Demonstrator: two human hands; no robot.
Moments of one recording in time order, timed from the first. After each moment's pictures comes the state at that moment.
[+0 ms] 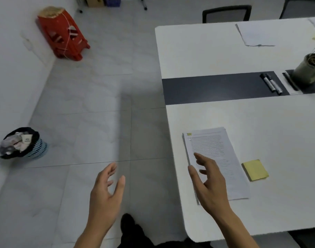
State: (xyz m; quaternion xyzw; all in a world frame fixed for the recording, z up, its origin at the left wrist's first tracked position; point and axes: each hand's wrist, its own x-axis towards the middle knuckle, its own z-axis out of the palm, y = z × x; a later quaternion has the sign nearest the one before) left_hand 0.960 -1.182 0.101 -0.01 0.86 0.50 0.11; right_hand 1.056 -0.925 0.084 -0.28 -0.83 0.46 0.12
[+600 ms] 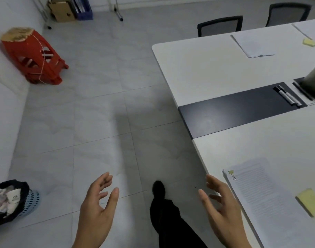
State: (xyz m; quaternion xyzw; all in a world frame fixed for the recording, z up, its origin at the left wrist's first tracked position) left_hand 0.656 -1.265 0.095 0.10 0.84 0.51 0.16; right_hand 0.848 -1.025 0.080 -0.39 -0.77 0.48 0.17
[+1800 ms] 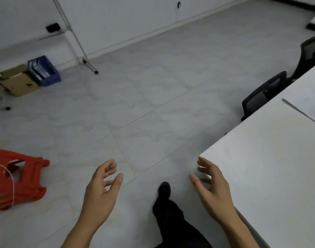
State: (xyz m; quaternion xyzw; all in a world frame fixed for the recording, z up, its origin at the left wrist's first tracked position) left_hand -0.283 -0.874 0.143 0.26 0.82 0.45 0.22; right_hand -0.042 -0.706 0.107 -0.46 -0.71 0.47 0.26
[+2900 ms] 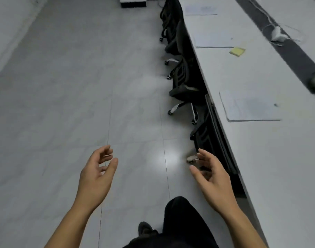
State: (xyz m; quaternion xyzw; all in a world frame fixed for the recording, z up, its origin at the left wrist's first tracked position) left_hand -0.529 0.015 0.152 0.63 0.58 0.27 0.44; right_hand -0.264 -0.133 0.127 -0.76 -0.34 0.32 0.45
